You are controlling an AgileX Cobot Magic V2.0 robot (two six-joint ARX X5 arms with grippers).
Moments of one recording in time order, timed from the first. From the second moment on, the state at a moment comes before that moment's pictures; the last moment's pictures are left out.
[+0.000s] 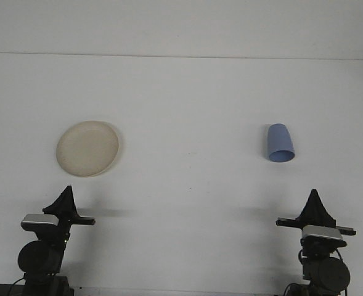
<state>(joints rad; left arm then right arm) -0.06 0.00 0.03 0.12 -0.05 -0.02 -0.02 0.00 0.01 0.17 0.08 0.00</state>
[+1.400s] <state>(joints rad) -0.06 0.00 0.03 0.12 -0.05 -0.02 -0.02 0.51 0.91 -0.81 0.08 0.00</state>
